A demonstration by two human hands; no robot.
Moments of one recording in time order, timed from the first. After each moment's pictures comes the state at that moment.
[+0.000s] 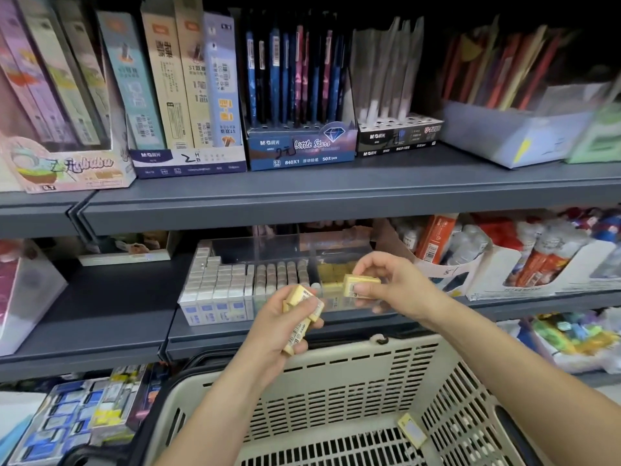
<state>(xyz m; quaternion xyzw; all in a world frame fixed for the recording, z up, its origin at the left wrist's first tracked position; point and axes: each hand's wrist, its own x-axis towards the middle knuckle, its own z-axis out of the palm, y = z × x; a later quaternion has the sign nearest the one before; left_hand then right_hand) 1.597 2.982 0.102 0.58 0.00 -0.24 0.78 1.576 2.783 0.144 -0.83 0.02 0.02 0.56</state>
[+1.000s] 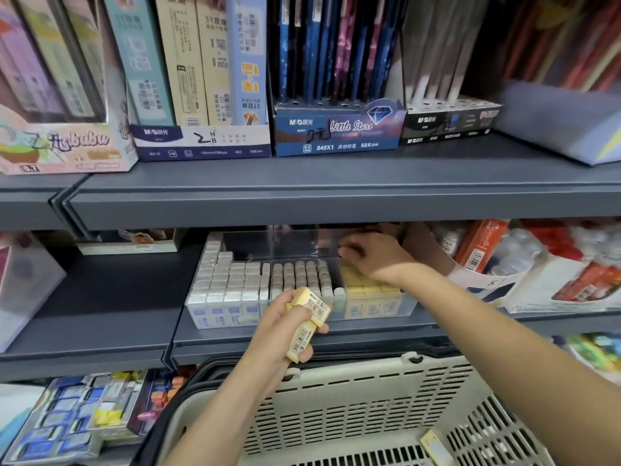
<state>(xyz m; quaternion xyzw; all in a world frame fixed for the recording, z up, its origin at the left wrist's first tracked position) 1.628 2.998 0.072 0.58 0.01 -0.23 0.78 1.691 2.799 0.116 -0.98 -0.01 0.00 0.20</state>
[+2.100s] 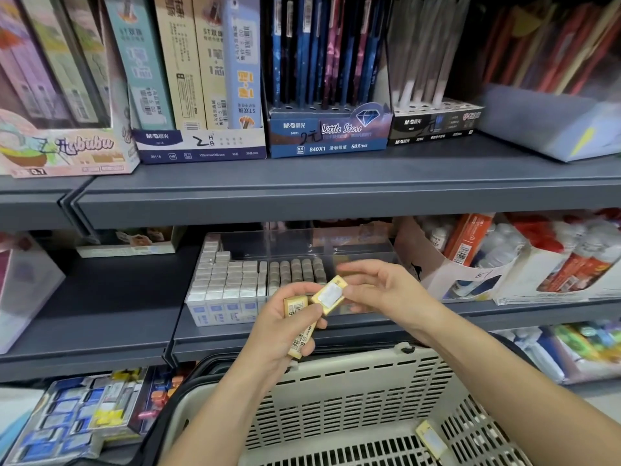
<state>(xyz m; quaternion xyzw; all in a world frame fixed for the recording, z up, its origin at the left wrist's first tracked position) 1.617 2.997 0.082 0.56 -0.05 -0.22 0.80 1.598 2.820 0.125 -0.76 0.01 0.06 0.64</state>
